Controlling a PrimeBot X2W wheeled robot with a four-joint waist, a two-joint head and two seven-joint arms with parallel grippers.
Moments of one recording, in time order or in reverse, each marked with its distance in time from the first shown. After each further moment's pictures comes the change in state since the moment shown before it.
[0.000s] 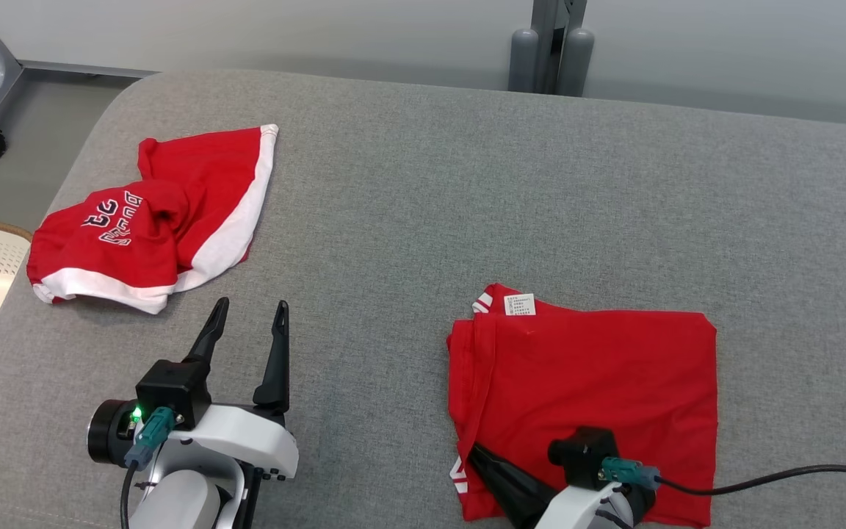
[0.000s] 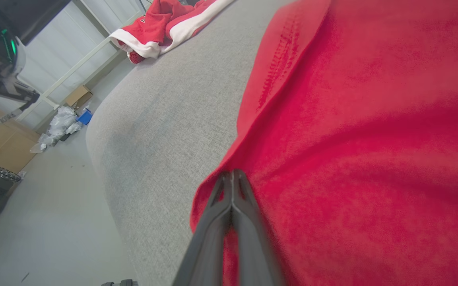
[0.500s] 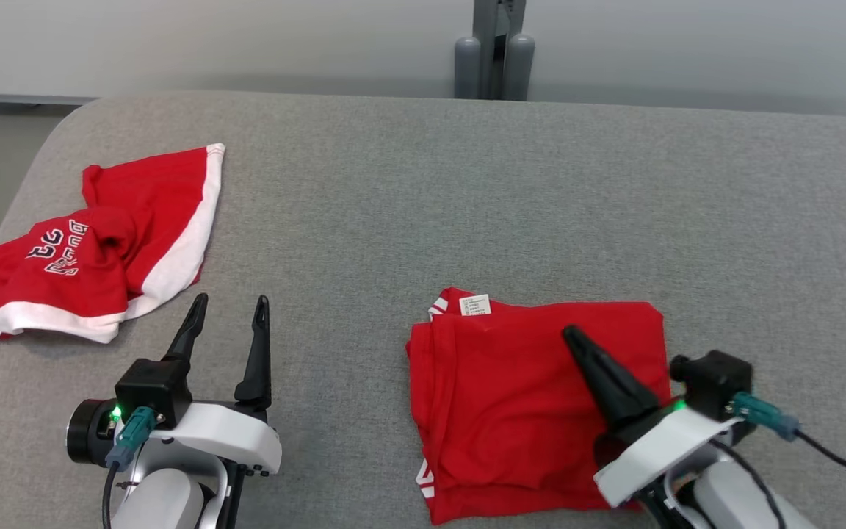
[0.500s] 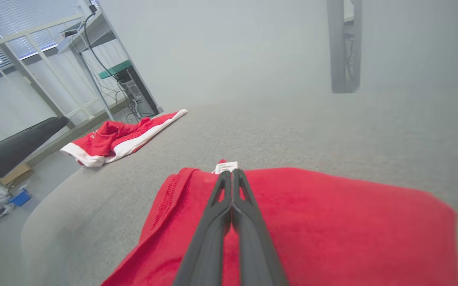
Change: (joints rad) left arm 0.006 0.019 0.023 -0.012 0.004 0.006 -0.002; right arm 0.010 -0.082 -0.273 -0.171 -0.077 0.000 -0.053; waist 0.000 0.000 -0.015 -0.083
